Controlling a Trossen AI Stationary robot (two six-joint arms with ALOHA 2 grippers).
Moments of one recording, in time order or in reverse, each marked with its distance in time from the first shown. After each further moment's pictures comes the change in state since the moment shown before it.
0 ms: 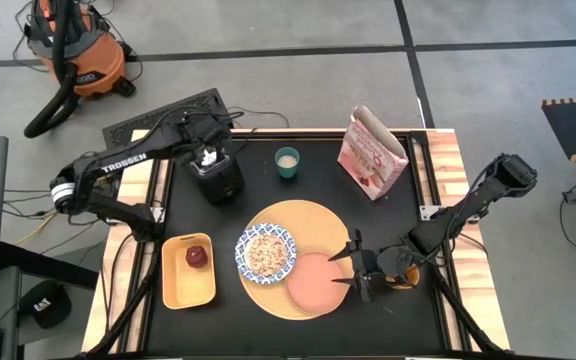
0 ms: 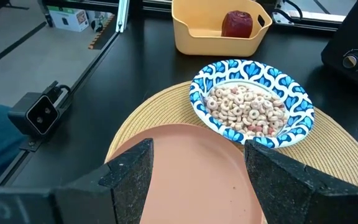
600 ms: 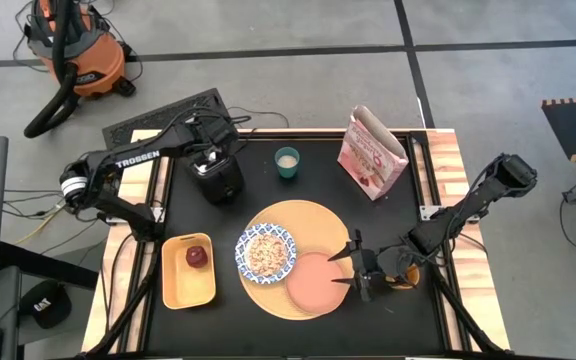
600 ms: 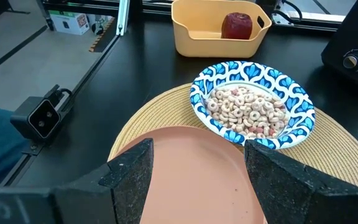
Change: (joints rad) left arm 0.005 0.096 0.001 0.002 -0.012 -0.001; right arm 0.000 0.000 0.000 0.008 0.000 0.009
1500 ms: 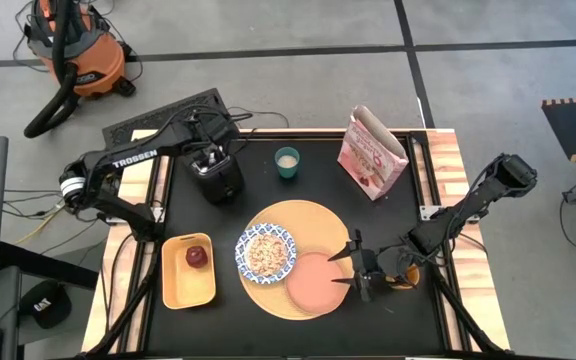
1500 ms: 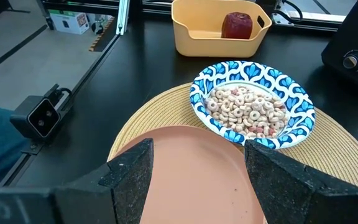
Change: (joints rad) left arm -0.026 -0.009 0.058 -0.025 -0.043 0.057; right arm 0.000 0.000 0.000 -0.001 0.000 -0.002
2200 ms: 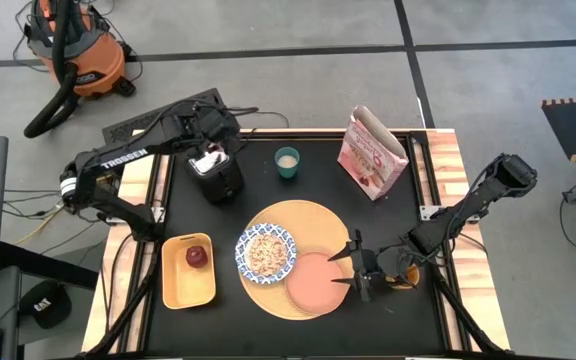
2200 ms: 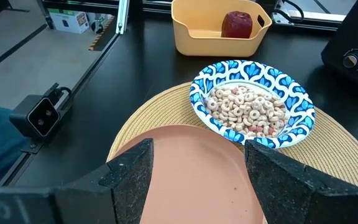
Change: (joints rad) left arm -0.098 -0.002 0.214 -0.098 -0.019 0.077; right arm 0.000 0.000 0.000 -0.003 0.000 0.000
